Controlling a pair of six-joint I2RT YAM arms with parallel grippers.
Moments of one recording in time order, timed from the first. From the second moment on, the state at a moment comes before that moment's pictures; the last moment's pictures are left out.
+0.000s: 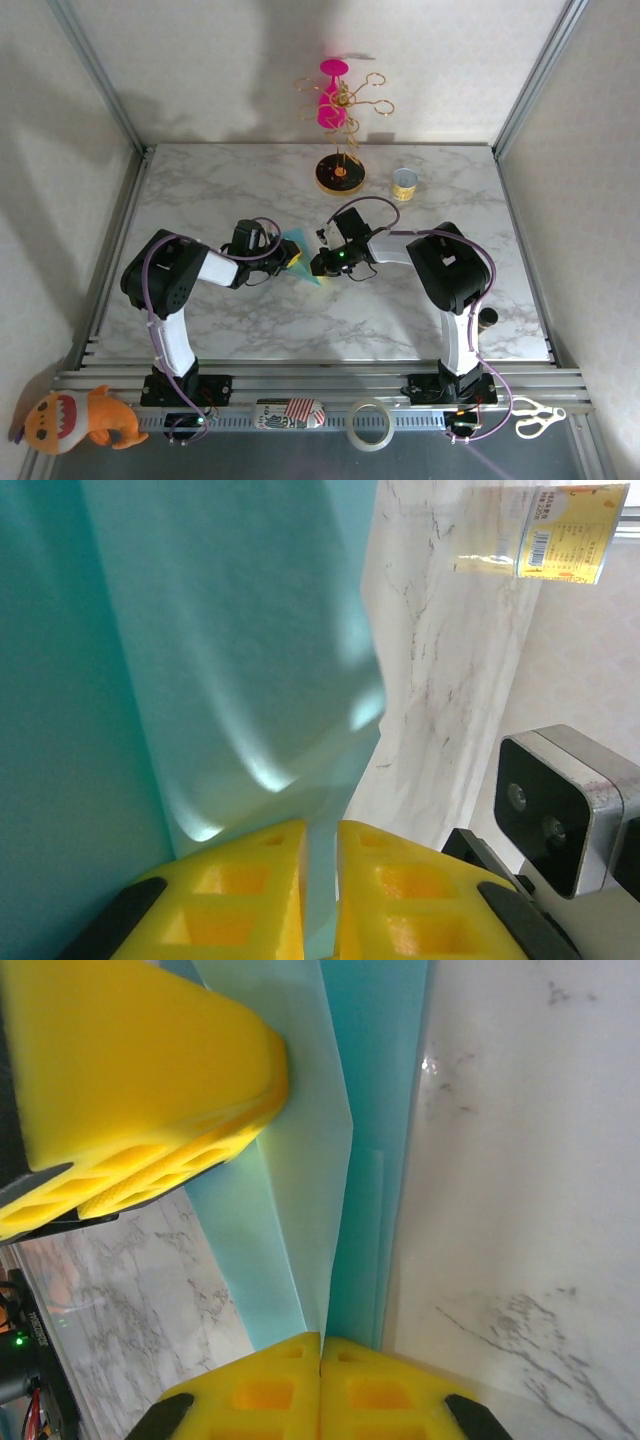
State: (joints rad) left arm -0.36 1.89 0.69 0.57 0.55 -1.19; right arm 0.63 2.00 1.11 -0.16 -0.65 0.43
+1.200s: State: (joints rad) left arm -0.34 1.90 0.69 0.62 0.55 -1.19; right arm 0.63 1.97 1.02 -0.02 -0.65 0.46
